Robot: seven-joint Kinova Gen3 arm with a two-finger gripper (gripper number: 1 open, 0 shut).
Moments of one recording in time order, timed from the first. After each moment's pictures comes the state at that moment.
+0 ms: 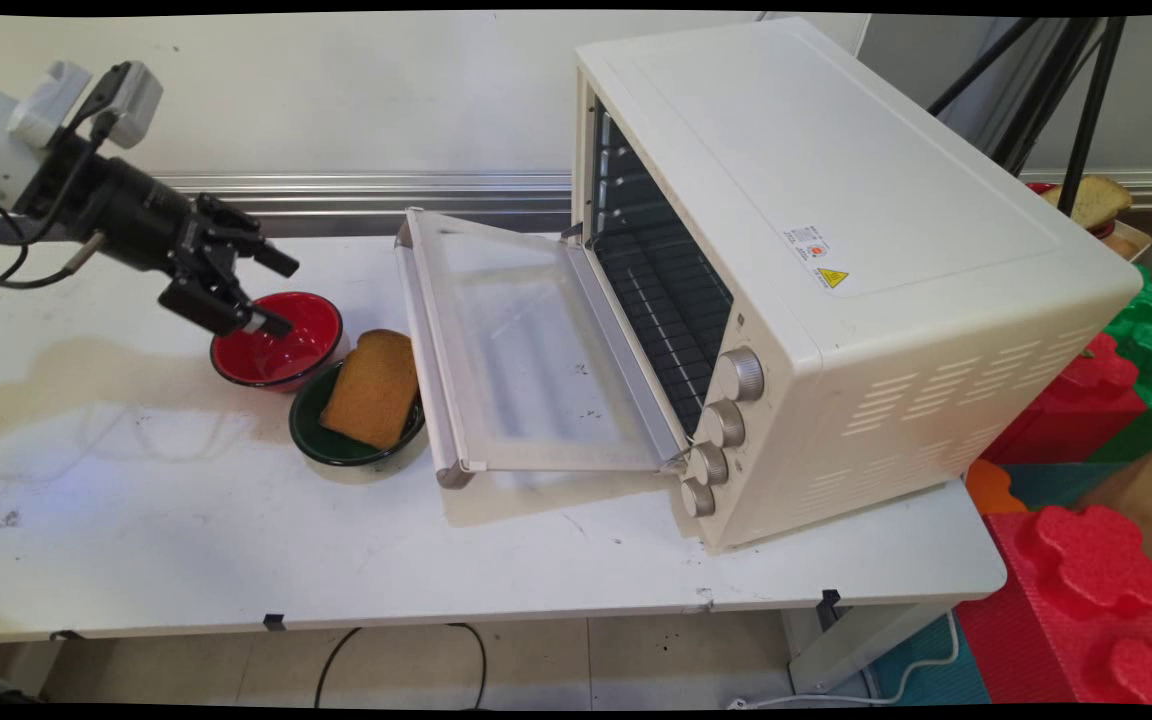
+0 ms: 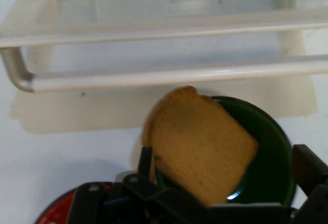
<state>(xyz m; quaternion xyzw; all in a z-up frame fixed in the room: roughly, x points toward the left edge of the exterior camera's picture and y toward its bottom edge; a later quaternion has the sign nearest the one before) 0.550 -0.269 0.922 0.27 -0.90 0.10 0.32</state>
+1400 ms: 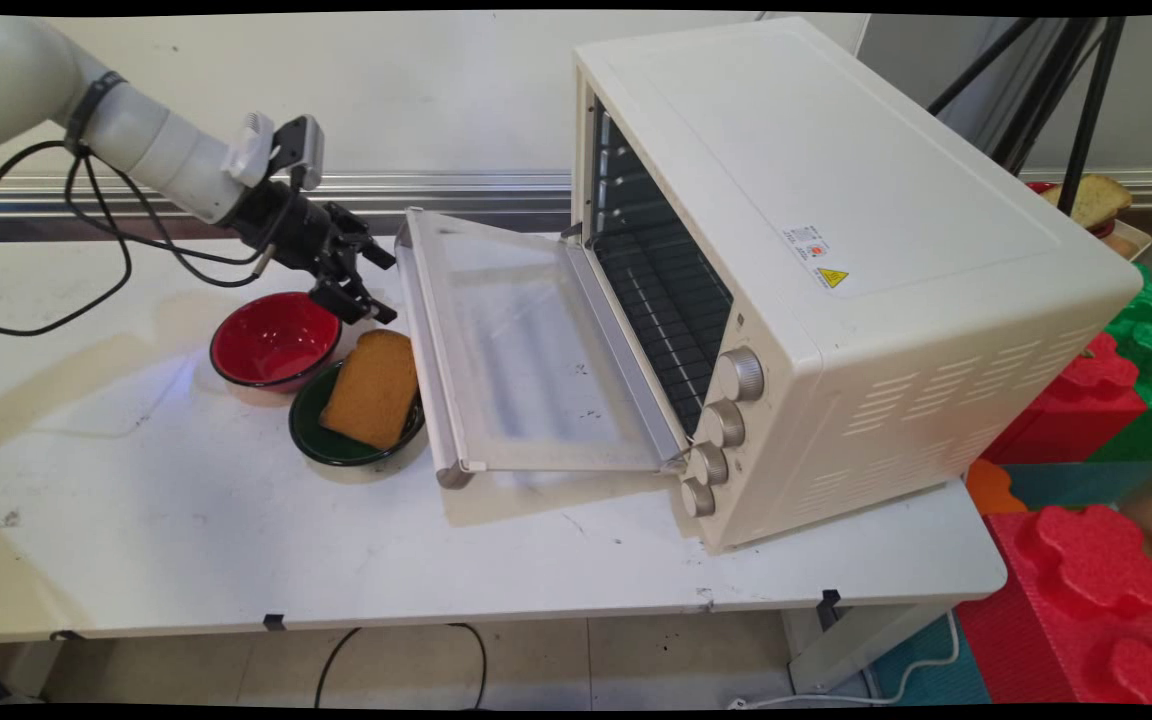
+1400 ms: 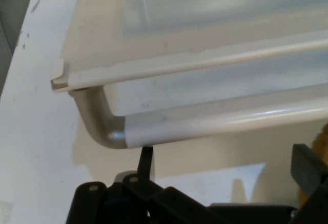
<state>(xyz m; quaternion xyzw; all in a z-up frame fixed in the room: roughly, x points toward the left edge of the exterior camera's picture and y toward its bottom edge) 0.527 -0.395 0.832 0.23 -0.92 0.14 0.29</state>
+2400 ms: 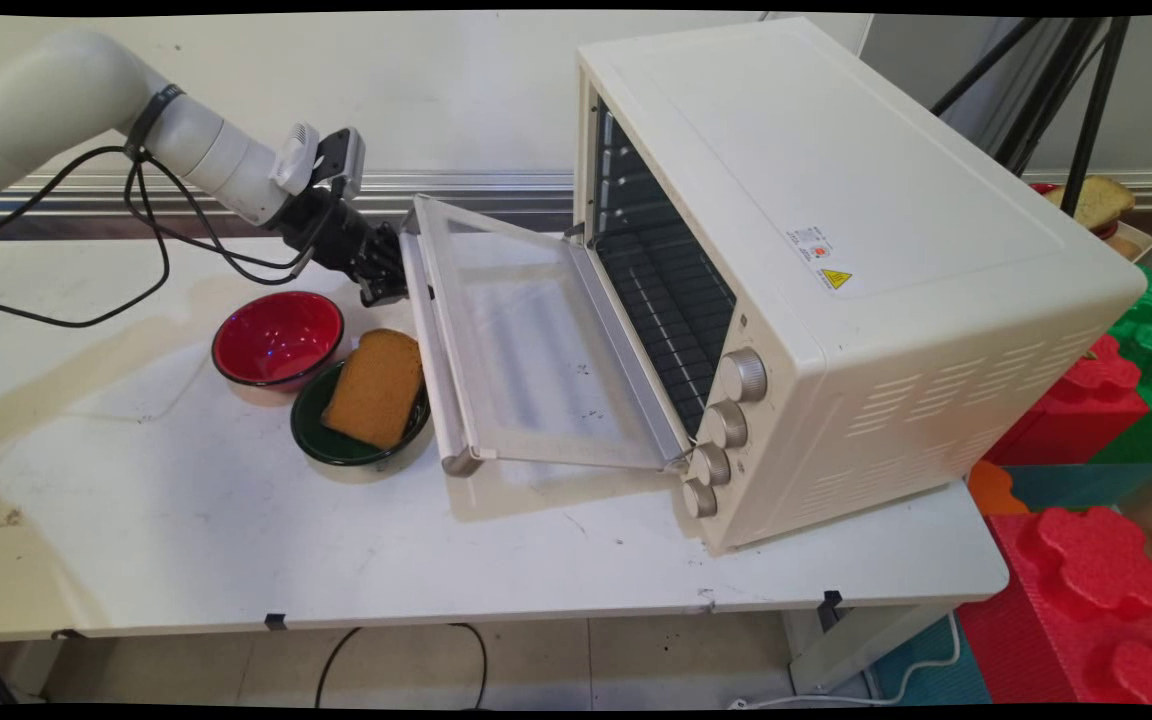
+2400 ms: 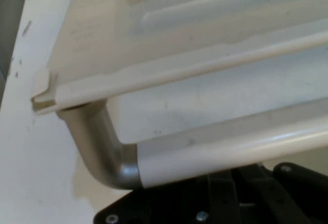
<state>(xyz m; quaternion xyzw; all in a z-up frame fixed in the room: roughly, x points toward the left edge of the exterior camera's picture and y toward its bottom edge) 0.517 -0.430 0.808 0.19 -0.93 0.14 0.29</state>
